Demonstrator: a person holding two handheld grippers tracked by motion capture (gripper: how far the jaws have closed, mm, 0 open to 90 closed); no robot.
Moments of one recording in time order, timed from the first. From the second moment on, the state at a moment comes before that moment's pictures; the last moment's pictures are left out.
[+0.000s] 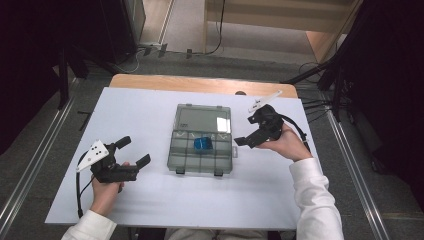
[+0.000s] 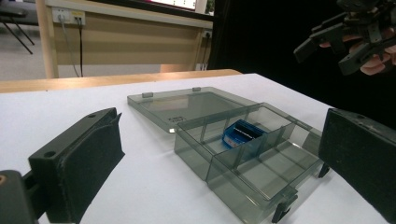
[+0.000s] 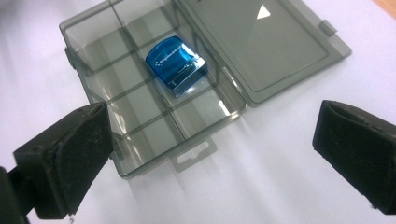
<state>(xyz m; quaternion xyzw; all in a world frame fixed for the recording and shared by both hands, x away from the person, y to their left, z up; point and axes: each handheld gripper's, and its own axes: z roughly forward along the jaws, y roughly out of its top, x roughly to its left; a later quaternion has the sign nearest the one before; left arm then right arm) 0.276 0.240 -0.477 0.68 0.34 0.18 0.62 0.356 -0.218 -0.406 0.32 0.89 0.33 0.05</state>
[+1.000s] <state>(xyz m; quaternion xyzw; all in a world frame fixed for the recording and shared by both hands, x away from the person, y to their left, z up) 0.277 0.240 -0.478 0.69 0.34 0.18 0.61 0.281 -0.284 -0.440 0.42 0.81 0.38 0.16</state>
